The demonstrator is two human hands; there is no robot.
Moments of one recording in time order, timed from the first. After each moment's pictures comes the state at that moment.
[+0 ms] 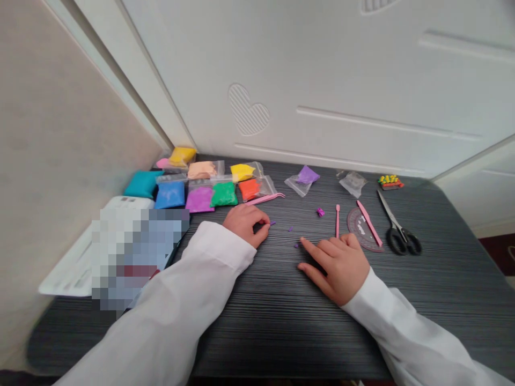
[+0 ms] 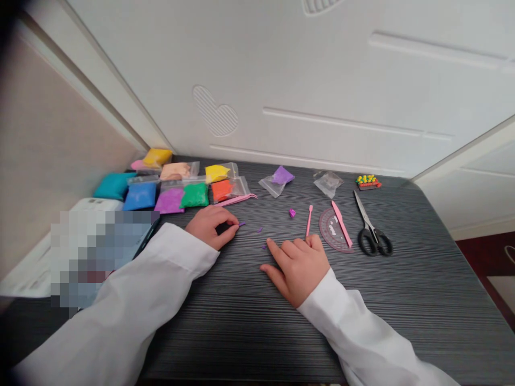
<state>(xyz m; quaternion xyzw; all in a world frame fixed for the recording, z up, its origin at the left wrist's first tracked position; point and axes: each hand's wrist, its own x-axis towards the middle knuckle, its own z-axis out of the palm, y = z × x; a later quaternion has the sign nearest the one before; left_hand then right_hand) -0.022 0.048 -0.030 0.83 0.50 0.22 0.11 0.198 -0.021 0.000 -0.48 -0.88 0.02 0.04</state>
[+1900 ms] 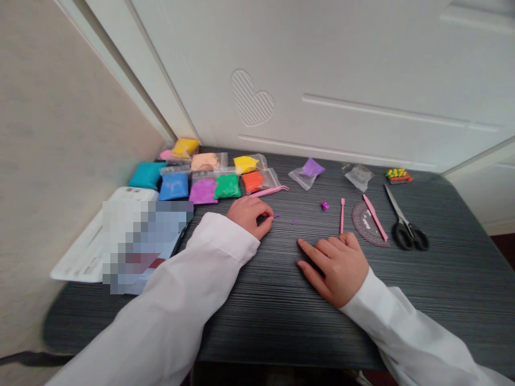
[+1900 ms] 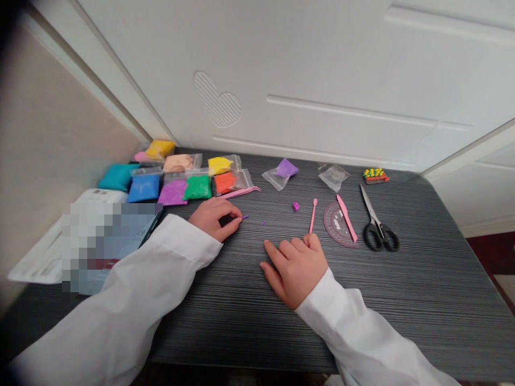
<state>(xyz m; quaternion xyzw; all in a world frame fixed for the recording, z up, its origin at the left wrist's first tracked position) -0.021 0.047 -0.028 0.83 0.51 0.21 0.12 0.187 -0.028 -0.004 -0.47 -0.88 0.01 0.04</state>
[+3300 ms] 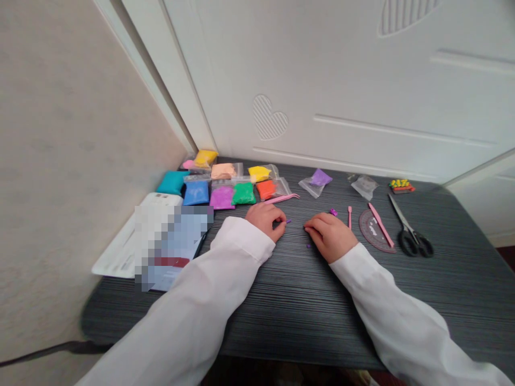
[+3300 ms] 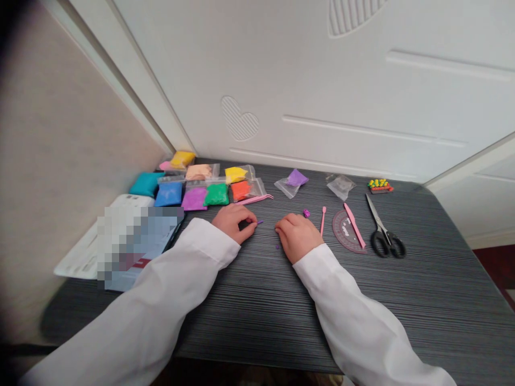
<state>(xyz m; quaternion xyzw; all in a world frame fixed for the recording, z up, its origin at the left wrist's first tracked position) -0.020 0.046 -0.032 0.82 0.51 0.24 0.11 0.173 0.028 -0.017 -0.48 -0.86 0.08 0.14</state>
